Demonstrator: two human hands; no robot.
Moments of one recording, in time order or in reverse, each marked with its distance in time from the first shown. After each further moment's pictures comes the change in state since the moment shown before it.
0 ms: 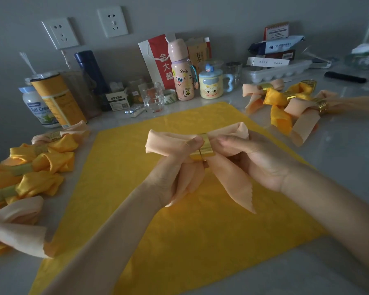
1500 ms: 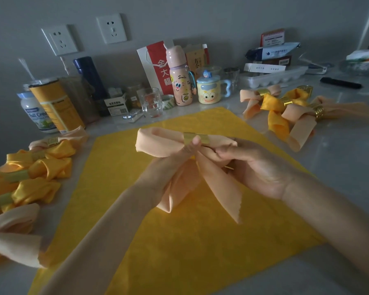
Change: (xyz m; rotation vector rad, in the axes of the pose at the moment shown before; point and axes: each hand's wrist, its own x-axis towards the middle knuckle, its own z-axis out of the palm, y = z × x) left_hand -0.001 0.016 -0.005 0.289 0.225 -0.173; right_hand 0.000 0.000 -0.002 -0.018 -0.198 0.026
